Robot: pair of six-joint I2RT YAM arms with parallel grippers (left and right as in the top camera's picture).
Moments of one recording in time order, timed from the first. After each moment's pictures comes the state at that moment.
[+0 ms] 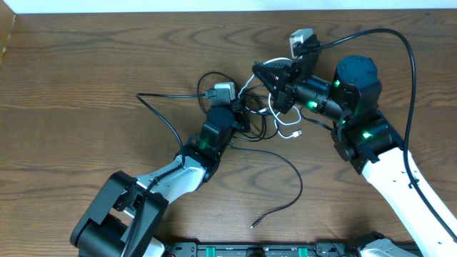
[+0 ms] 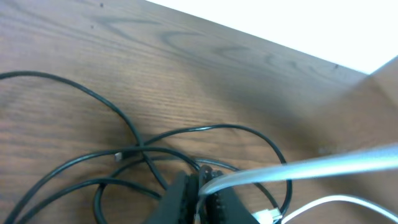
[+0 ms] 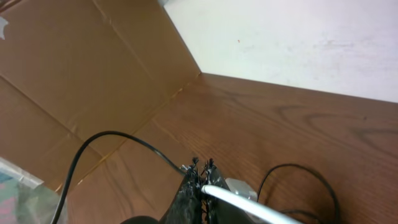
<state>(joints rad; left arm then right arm) -0.57 1.63 0.63 0.61 -0.14 -0.56 0.42 1.30 1.08 0.05 -0.58 0.39</state>
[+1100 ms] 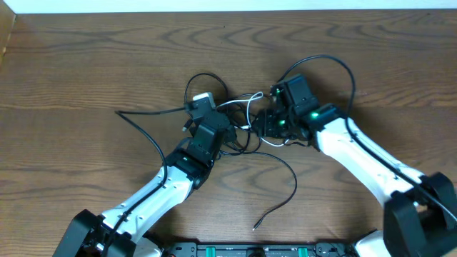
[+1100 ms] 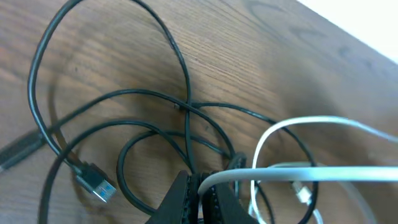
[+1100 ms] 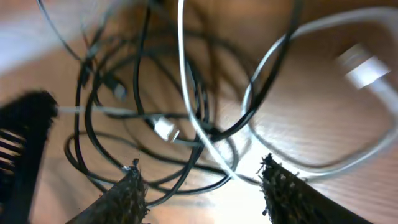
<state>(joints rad) -0.57 1.40 0.63 0.12 -0.27 -0.79 0.51 1.65 1.09 -0.52 -0.30 0.59</state>
